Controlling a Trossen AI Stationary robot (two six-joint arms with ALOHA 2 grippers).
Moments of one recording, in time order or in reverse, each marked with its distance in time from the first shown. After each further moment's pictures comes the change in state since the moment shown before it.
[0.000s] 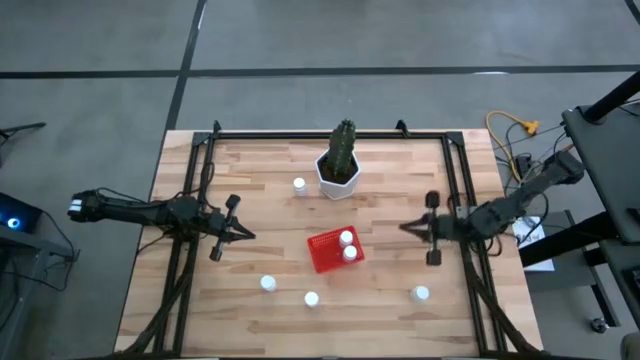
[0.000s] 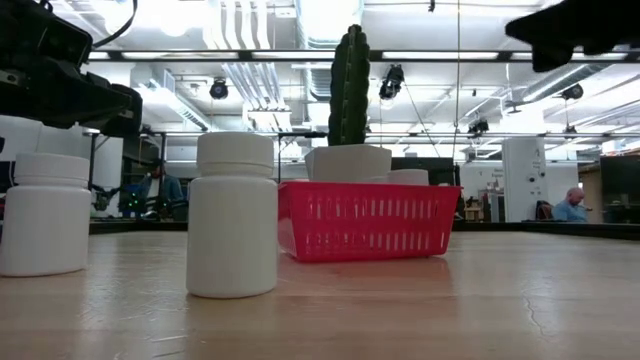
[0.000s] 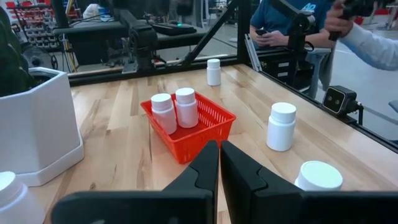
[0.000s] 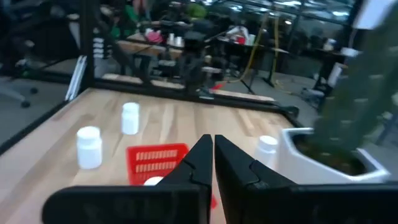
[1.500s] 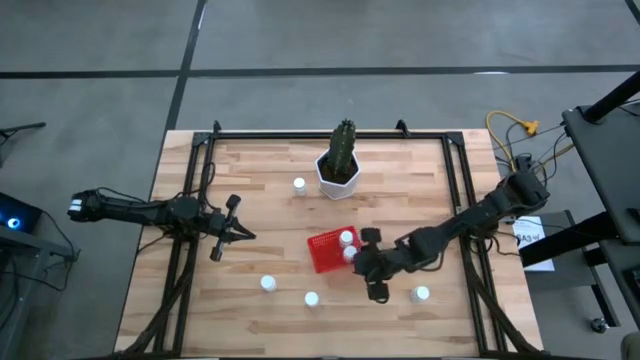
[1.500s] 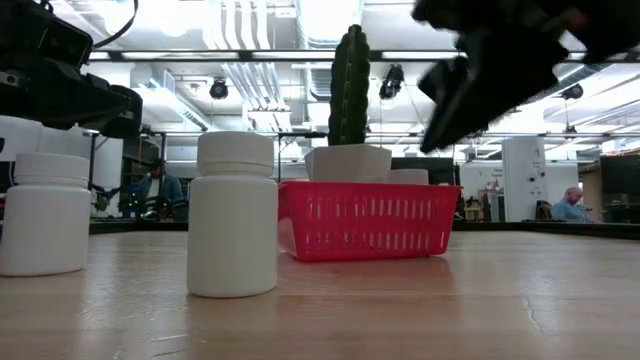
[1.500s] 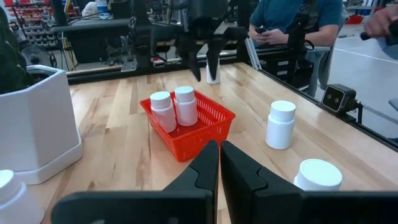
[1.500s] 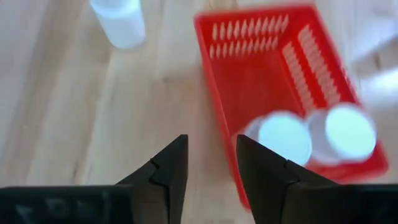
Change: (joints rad) left arm 0.000 0.003 0.000 -0.003 0.002 0.000; right arm -0.131 1.080 0.700 -0.488 -0.364 0.351
